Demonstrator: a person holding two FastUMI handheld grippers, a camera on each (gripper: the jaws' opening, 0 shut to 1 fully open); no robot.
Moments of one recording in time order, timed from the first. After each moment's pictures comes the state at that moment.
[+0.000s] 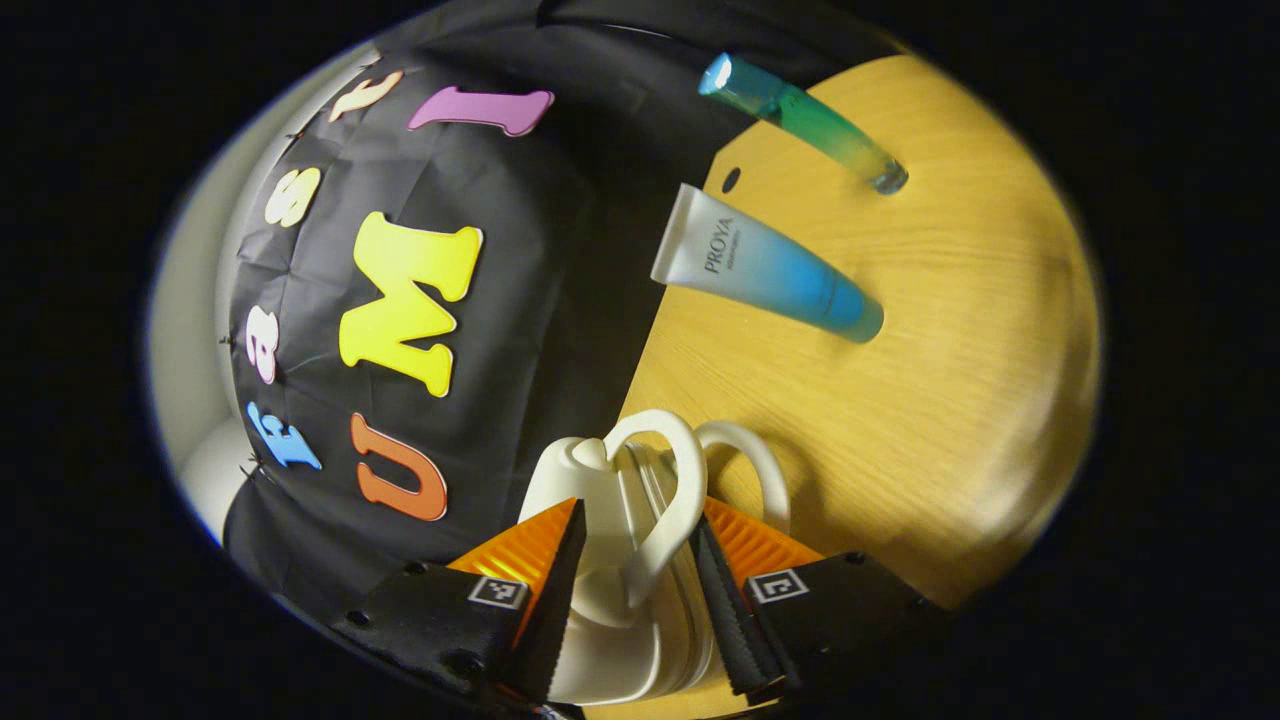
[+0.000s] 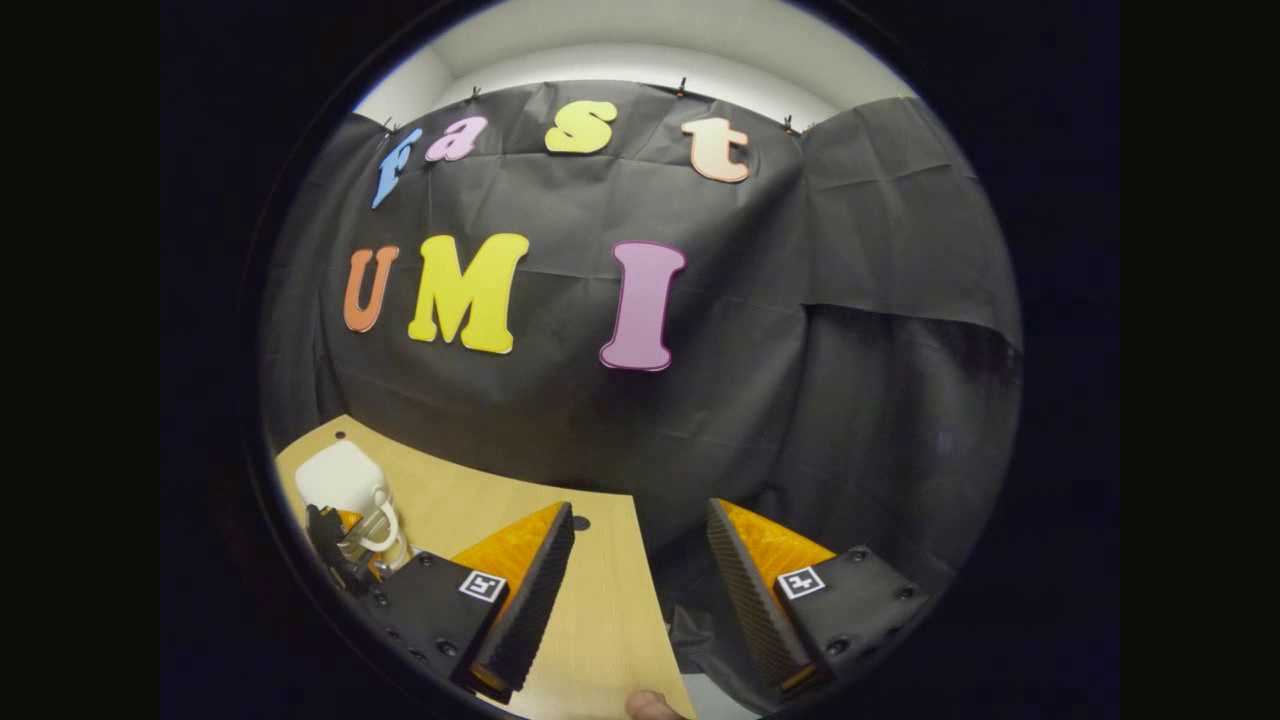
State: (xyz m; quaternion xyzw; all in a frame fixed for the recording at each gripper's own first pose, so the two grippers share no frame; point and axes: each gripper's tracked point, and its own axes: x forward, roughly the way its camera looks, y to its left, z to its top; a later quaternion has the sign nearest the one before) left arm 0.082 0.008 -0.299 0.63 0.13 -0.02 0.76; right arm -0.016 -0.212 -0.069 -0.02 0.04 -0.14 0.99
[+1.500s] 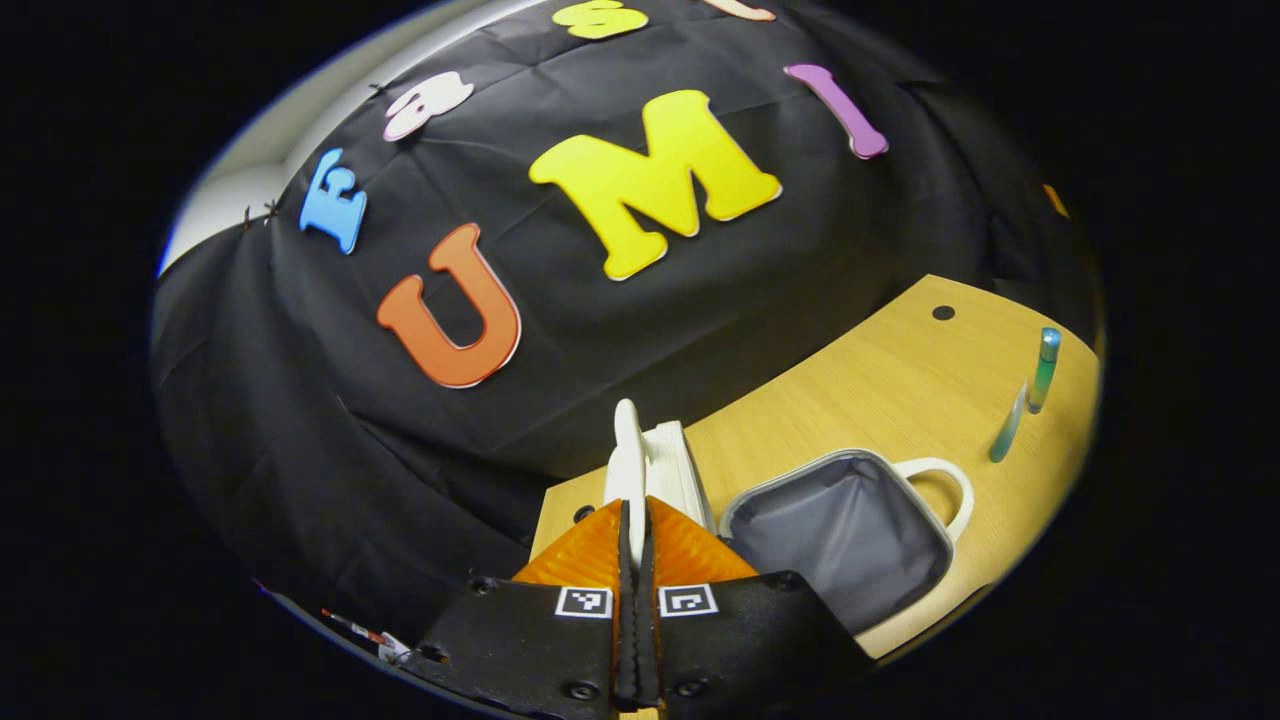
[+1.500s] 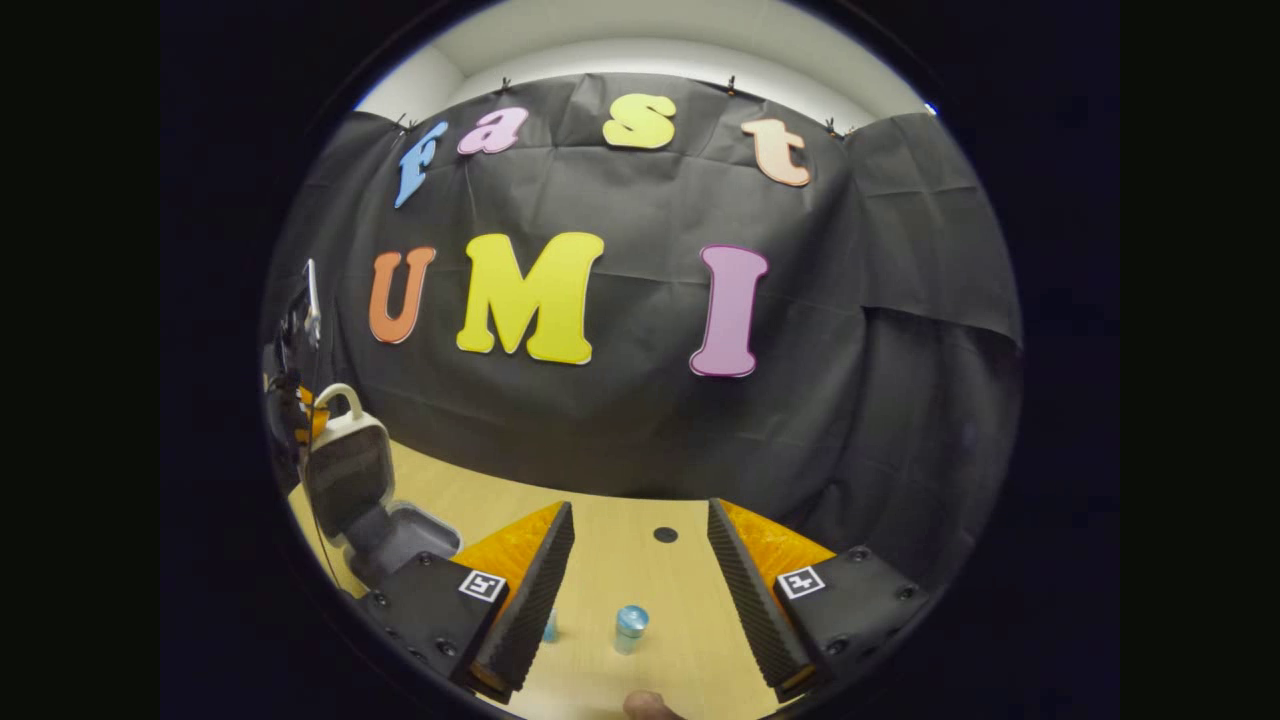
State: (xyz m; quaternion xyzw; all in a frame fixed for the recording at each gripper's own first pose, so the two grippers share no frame) left arm 0.119 0.224 -0.080 0.30 0.18 0.02 0.94; right arm 0.047 -0.043 -0.049 0.00 0.05 -0.11 0.99
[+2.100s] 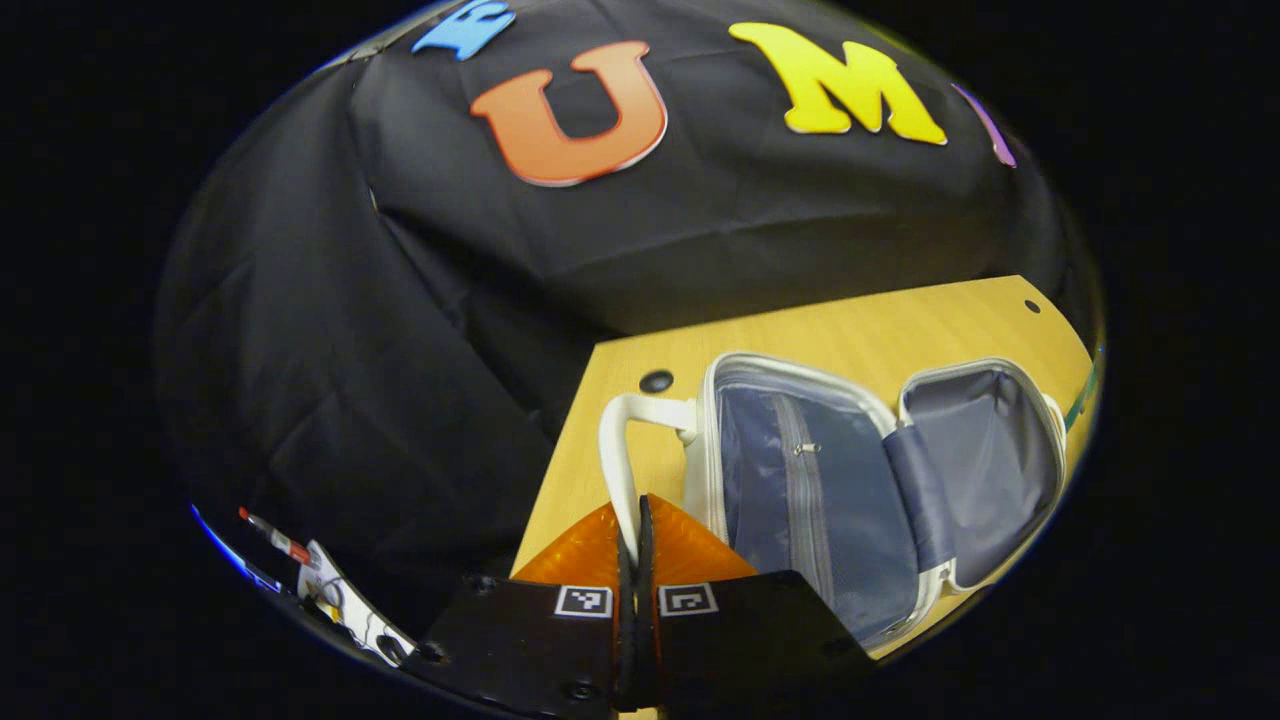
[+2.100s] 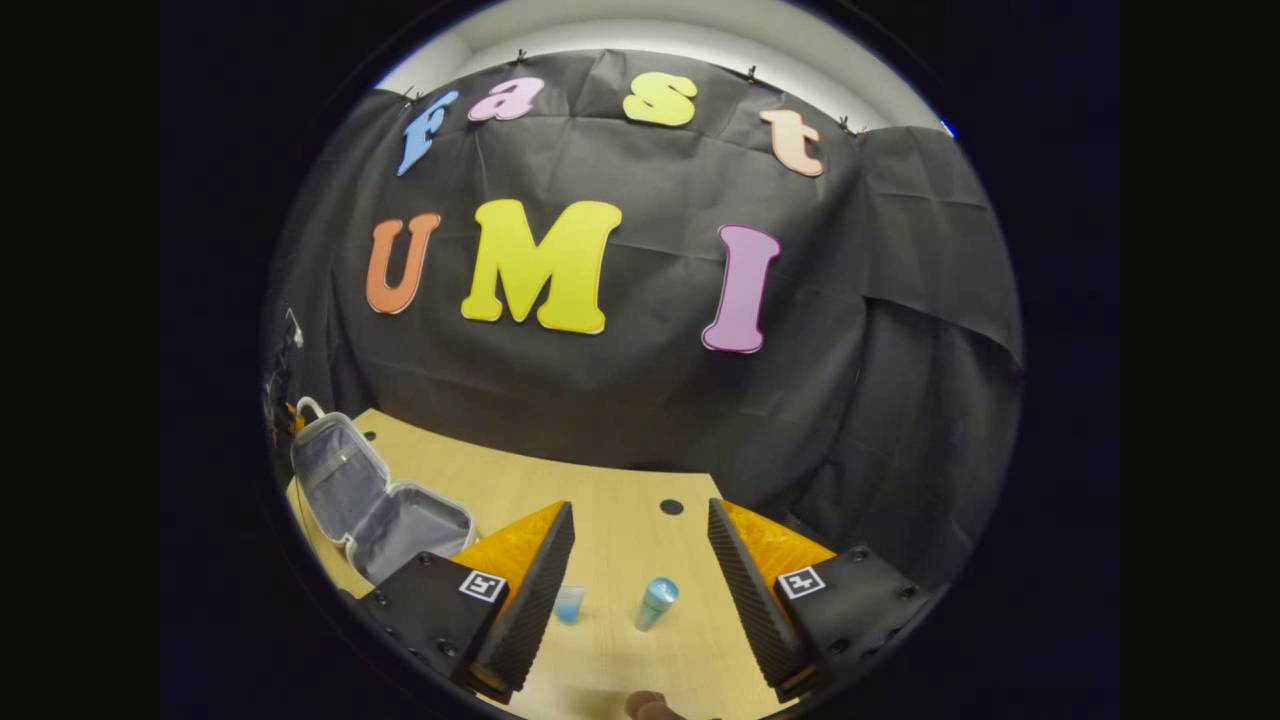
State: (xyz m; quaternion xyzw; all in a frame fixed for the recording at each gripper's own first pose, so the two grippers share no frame) left arm 0.147 0.441 -0.210 0.15 0.32 0.09 0.93; right arm 0.041 -0.004 -0.073 -0.02 0.10 -0.13 0.99
